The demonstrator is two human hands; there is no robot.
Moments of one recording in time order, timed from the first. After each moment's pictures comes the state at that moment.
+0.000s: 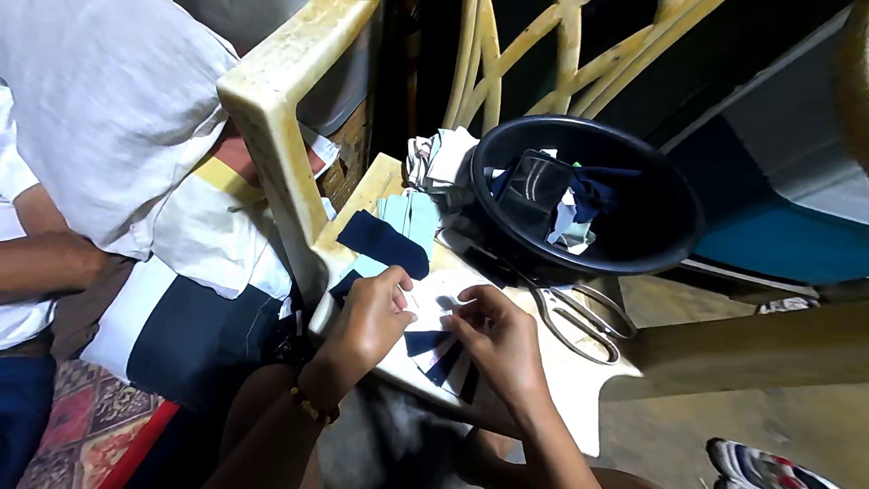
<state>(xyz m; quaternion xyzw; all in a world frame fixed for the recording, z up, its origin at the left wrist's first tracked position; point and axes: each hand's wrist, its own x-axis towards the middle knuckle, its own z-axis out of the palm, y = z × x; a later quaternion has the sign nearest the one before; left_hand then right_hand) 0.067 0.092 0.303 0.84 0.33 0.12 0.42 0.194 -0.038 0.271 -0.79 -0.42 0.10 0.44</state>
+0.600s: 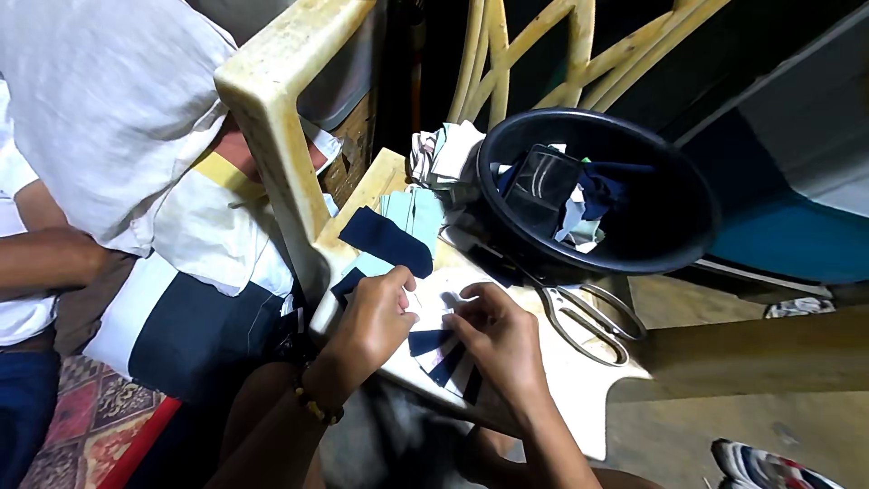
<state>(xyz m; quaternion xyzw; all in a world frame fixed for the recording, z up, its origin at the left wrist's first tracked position) 0.070 0.091 0.301 0.86 0.33 0.09 0.38 0.196 -0.035 0.264 -0.80 -0.43 0.07 0.42</state>
